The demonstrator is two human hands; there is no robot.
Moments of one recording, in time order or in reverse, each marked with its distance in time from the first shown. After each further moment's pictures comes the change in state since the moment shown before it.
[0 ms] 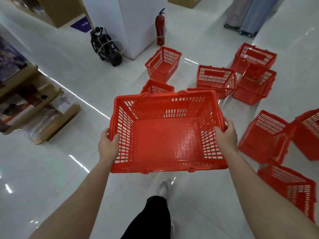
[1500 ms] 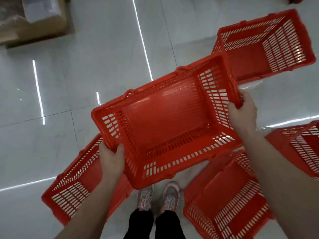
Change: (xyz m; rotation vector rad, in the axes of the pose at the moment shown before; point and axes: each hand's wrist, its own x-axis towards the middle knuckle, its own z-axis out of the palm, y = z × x) left_hand 0.499 -0.069 0.470 -0.177 0.548 -0.535; right_hand 0.731 -0.012 0.619 -0.374 -0.703 -0.512
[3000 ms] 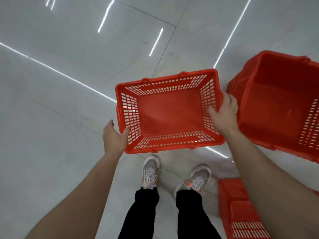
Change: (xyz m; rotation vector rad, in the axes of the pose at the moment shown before) left_hand -0.053 -0.394 -0.216 0.119 0.279 -0.591; right_hand -0.301 -0.039 0.359 -0.467 -0.699 -0.369
